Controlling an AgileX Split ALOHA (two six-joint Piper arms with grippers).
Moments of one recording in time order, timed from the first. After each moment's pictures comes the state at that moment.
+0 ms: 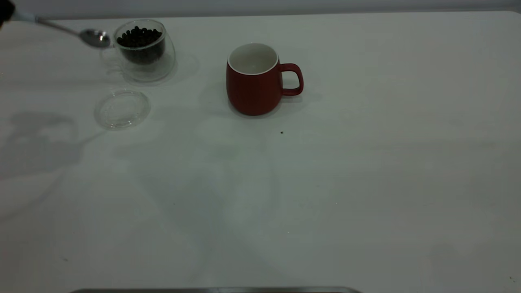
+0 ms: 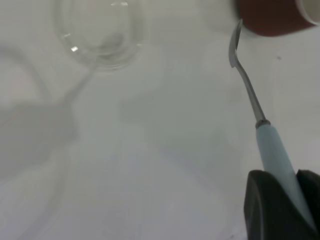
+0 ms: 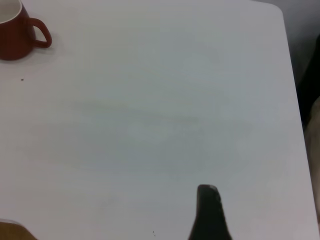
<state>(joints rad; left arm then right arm) 0.28 1.83 -1.09 -0.76 0.85 0.74 0.06 -0.02 -0.47 0.00 1.13 -0.09</state>
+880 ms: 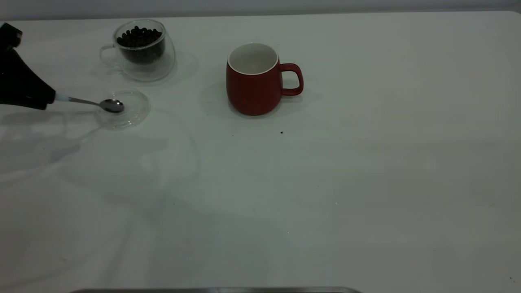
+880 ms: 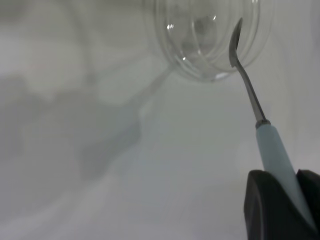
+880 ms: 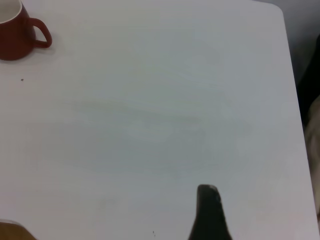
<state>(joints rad) 0.33 2.16 -1.08 -0.99 0.65 0.96 0.06 -0.02 -0.47 0.00 1.13 -0.09</state>
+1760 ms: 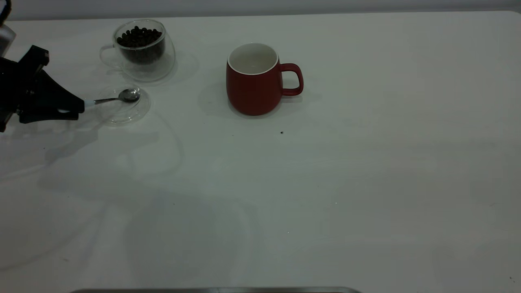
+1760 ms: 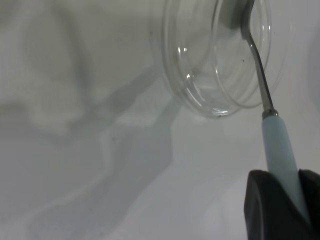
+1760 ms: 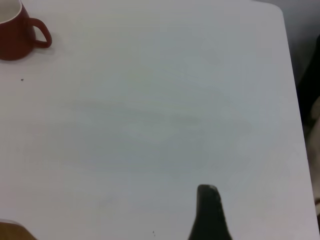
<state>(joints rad) 0.33 2.33 -1.08 -1.32 0.64 1.19 0.06 -0.02 -0.47 0.00 1.13 -0.09</state>
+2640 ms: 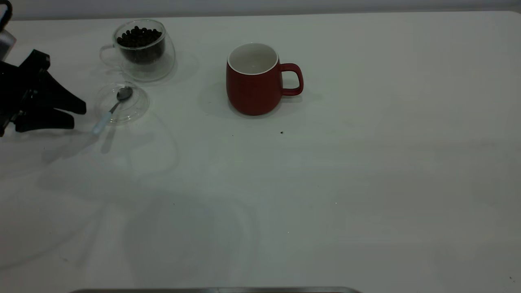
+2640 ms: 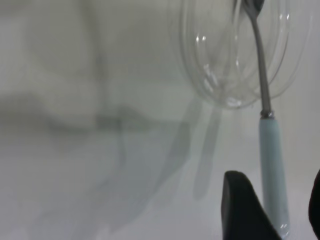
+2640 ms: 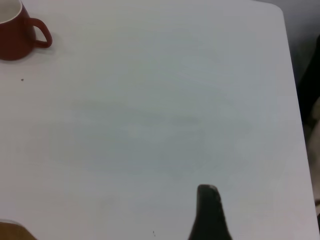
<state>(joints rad) 0.33 2.33 -1.08 -1.29 0.63 1.15 0.06 -0.02 -0.47 0.00 1.13 -0.09</state>
